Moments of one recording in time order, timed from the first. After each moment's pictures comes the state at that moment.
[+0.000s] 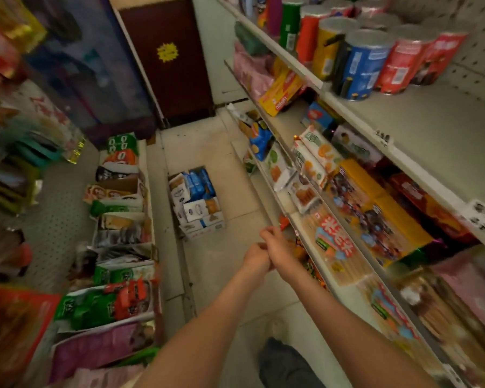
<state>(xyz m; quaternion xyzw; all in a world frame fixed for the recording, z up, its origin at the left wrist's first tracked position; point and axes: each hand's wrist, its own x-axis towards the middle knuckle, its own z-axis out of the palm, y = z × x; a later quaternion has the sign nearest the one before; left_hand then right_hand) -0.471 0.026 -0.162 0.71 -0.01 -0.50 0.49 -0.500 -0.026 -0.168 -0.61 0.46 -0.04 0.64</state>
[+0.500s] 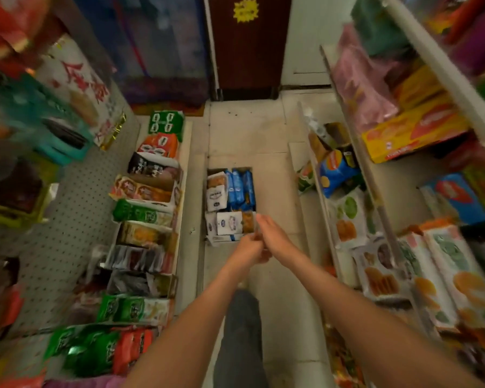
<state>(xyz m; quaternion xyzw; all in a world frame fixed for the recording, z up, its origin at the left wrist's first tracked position) -0.145 -0.026 -0.206 0.71 0.11 -0.45 0.52 -0.162 -0.100 -0.195 -0.71 0.33 0.13 0.61</state>
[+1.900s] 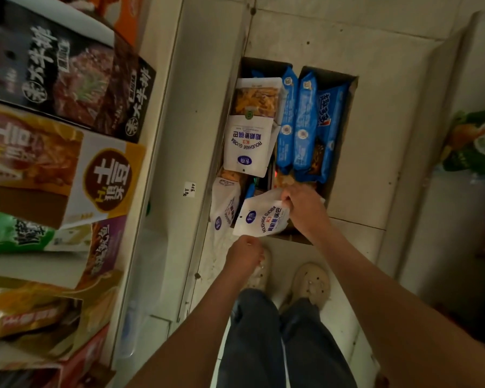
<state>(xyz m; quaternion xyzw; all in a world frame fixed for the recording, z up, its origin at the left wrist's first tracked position) 0.065 -0.018 -0.668 0.68 0.39 -0.48 0.40 0.113 -0.169 -0.709 -0.93 0.03 0.26 0.27</state>
